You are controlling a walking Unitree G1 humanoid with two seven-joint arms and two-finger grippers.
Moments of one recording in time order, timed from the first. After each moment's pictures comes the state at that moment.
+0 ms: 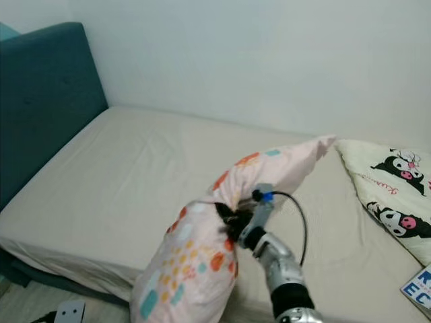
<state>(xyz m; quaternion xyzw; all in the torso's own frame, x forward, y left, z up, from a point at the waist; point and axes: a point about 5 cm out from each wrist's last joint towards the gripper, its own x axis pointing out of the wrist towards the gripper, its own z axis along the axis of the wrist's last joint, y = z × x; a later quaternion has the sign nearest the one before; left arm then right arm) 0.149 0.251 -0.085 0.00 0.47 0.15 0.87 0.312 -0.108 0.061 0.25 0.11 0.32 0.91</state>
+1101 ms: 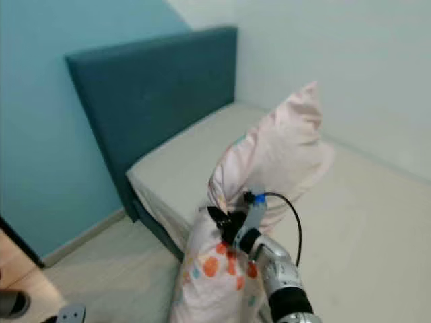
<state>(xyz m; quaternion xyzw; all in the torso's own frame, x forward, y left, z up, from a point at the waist) 0.141 0.248 -0.090 0.00 0.49 0.15 0.86 0.311 -0.114 0.062 0.24 0.11 0.32 0.91</state>
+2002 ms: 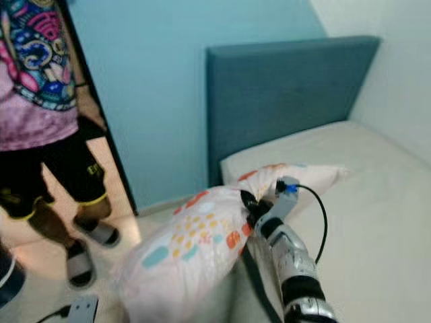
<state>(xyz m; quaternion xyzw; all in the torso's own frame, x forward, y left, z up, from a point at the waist) 0.155 0.227 -0.089 0.00 0.48 0.11 0.87 0.329 -0.175 0.064 0.30 0.09 0.11 0.94</state>
